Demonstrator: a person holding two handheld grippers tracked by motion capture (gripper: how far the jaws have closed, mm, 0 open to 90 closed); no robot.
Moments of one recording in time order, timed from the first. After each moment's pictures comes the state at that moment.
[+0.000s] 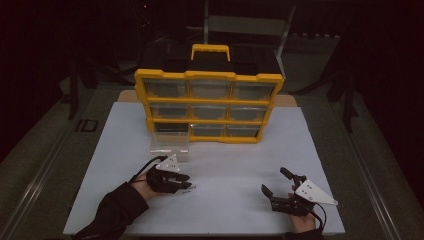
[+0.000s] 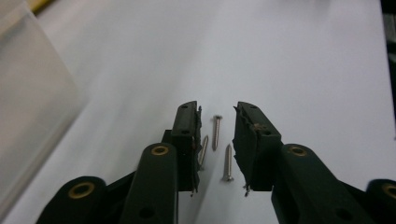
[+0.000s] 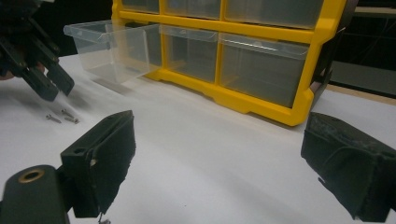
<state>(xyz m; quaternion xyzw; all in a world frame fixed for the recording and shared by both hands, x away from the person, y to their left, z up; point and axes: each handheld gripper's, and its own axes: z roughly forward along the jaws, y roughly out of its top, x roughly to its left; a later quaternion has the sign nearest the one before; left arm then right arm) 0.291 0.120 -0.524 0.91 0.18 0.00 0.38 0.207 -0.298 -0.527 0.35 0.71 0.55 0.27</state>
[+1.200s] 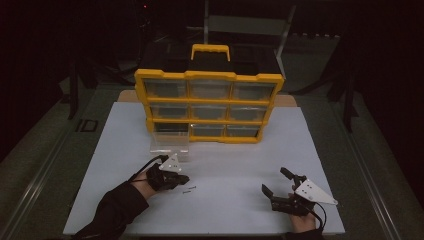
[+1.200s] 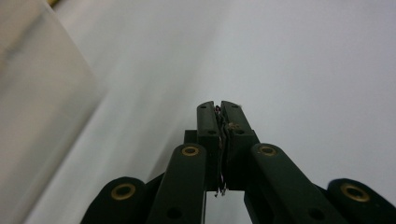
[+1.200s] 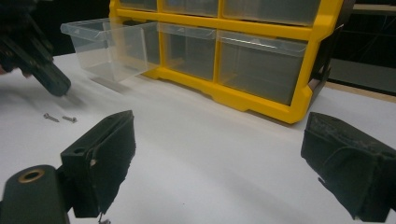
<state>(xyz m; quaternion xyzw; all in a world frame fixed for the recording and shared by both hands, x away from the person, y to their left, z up) 0.290 0.120 -0.513 0.92 0.18 0.03 0.36 0.207 -0.298 -0.528 0.35 0.71 0.55 0.27</state>
